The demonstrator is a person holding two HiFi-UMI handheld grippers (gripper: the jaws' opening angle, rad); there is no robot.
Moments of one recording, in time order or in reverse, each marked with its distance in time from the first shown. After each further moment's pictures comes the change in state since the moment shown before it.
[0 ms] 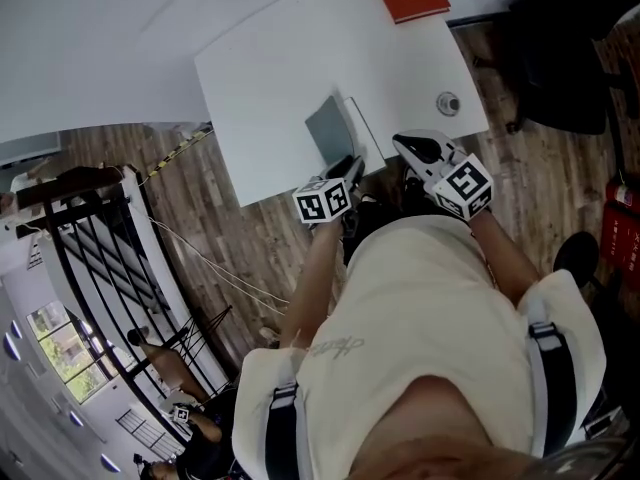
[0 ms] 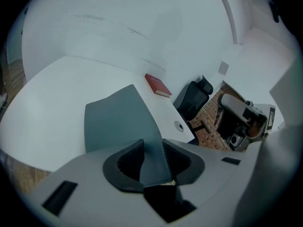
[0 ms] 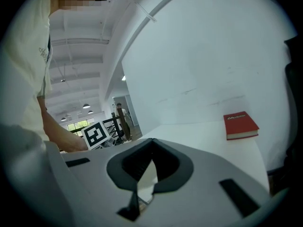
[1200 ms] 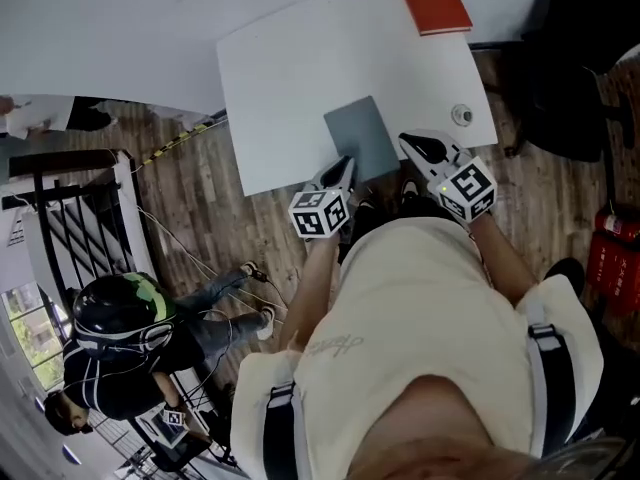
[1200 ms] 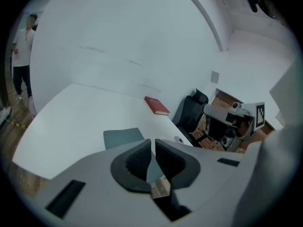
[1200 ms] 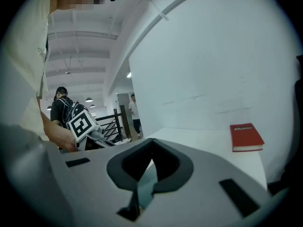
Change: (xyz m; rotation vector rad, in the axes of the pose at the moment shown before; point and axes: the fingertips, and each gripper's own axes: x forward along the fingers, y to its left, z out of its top) left arm -0.075 0.003 0.039 0.095 -0.223 0.019; right arm 0.023 0.030 0.024 -0.092 0.011 0.006
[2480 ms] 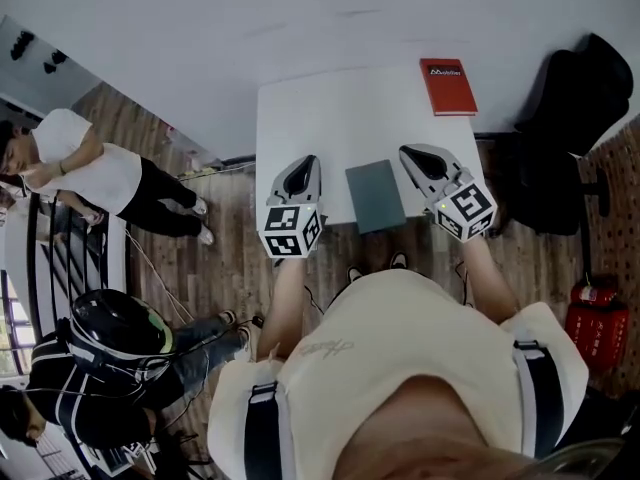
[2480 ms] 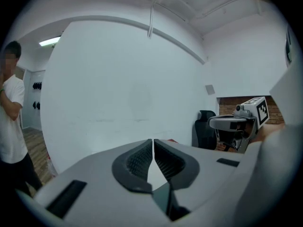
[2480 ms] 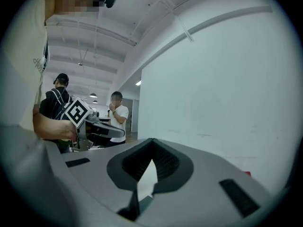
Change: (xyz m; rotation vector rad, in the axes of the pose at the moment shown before) left arm -0.128 0.014 0.203 0.335 -0.417 0.140; right arm 0.024 0.030 0.149 -0.241 -0.155 -0.032
